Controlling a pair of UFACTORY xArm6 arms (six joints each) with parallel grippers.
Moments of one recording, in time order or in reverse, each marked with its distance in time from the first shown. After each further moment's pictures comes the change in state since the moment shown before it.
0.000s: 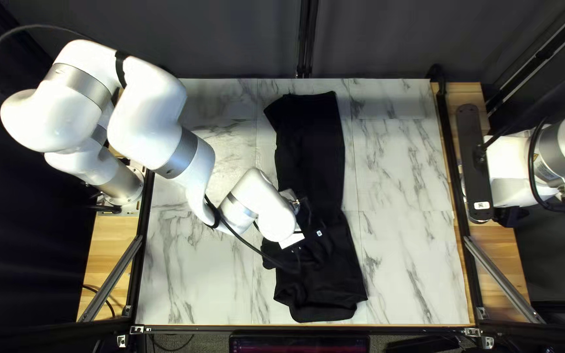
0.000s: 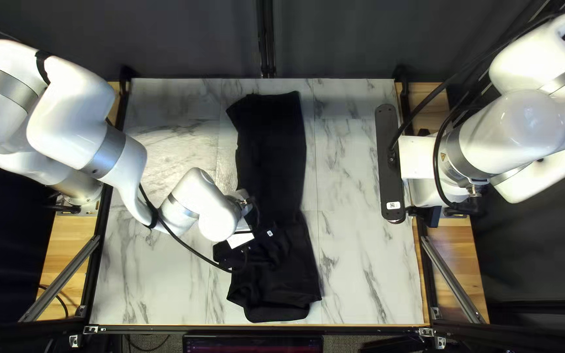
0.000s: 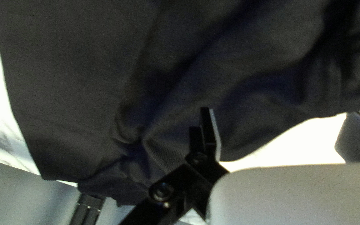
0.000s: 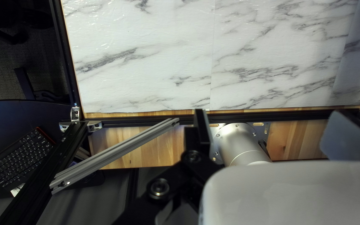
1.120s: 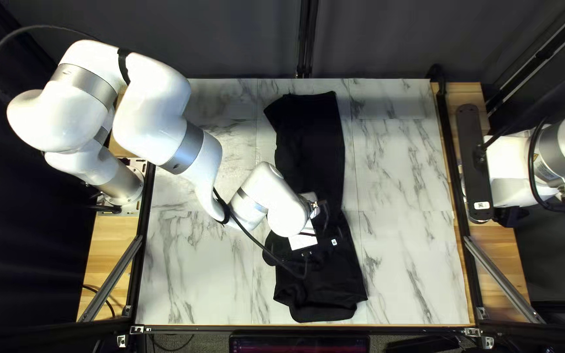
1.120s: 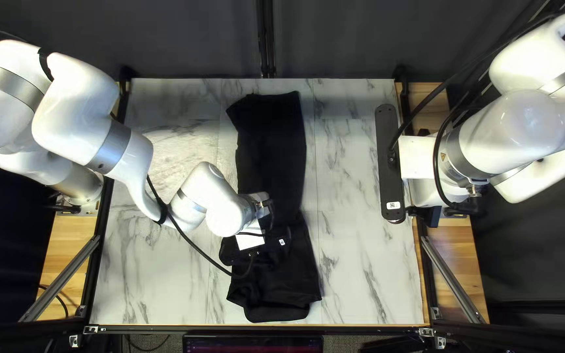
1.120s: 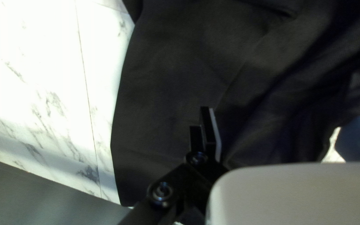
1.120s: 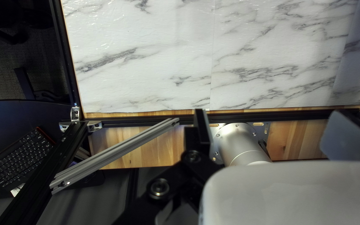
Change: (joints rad) left arm 0.021 -0.011 -0.019 0.010 -0.103 0.147; right arm 0.000 0.000 0.000 0.000 0.000 0.000
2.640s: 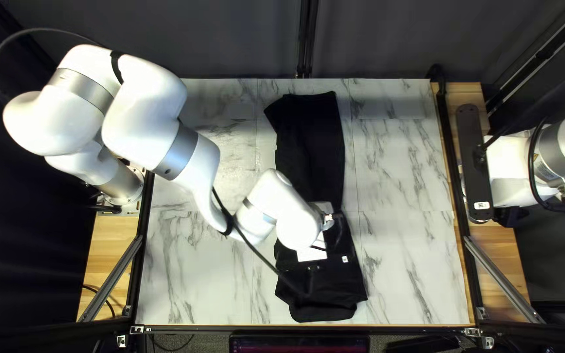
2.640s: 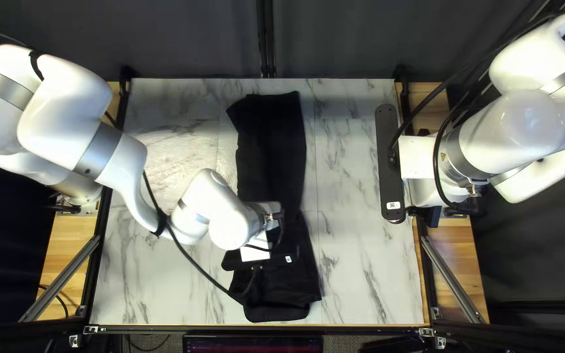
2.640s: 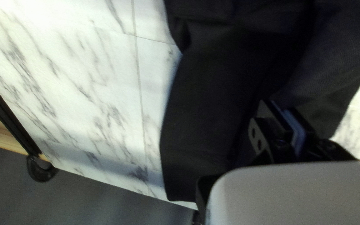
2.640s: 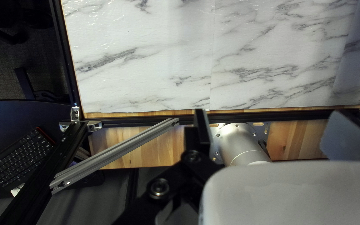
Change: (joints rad) left arm -0.027 0.086 -0.278 -0.090 0.110 0.273; right arm 0.000 0.000 0.000 0.000 0.000 0.000
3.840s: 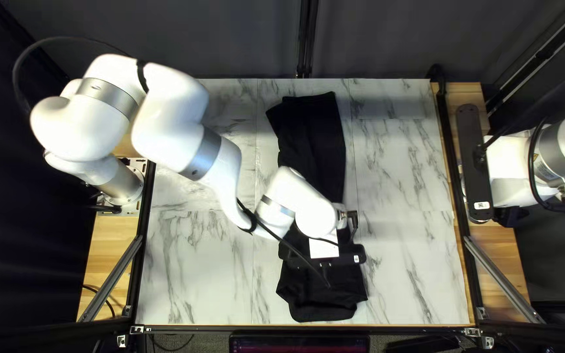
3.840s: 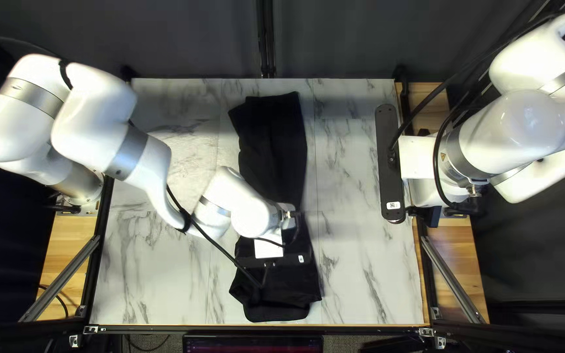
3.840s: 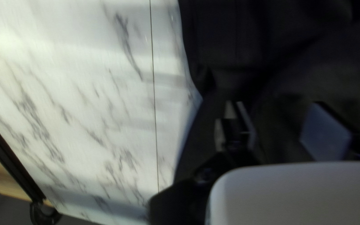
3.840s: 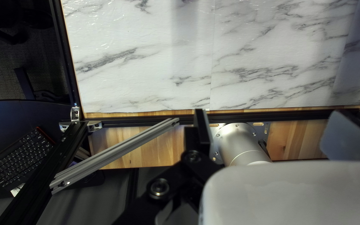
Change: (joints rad) left arm 0.084 -0.100 0.117 -0.059 -0.054 0.059; right arm 0.000 0.000 0.000 0.000 0.000 0.000
